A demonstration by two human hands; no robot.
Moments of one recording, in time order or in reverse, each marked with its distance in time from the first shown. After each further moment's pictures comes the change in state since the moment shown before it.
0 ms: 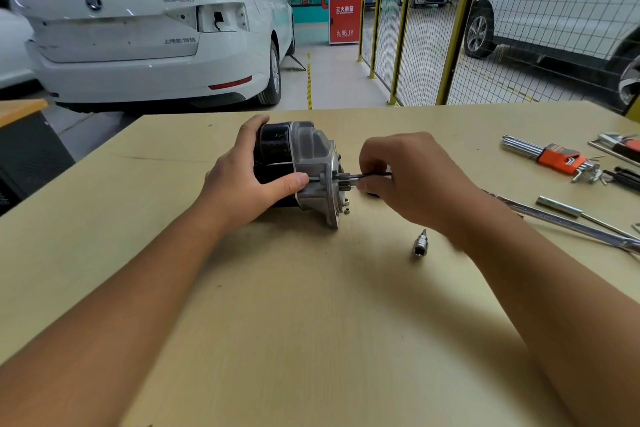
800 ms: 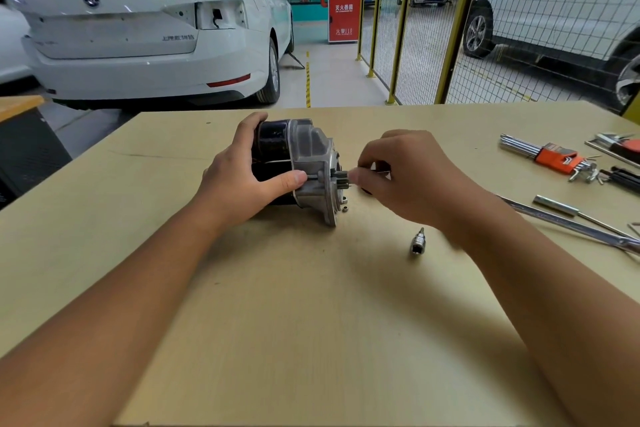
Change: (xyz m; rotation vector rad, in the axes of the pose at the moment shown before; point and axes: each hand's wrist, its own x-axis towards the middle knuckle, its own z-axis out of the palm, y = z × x) left_hand 0.001 -0.002 0.000 -0.001 0.000 0.011; right_hand 0.001 0.003 0.002 0.057 0.015 -0.015
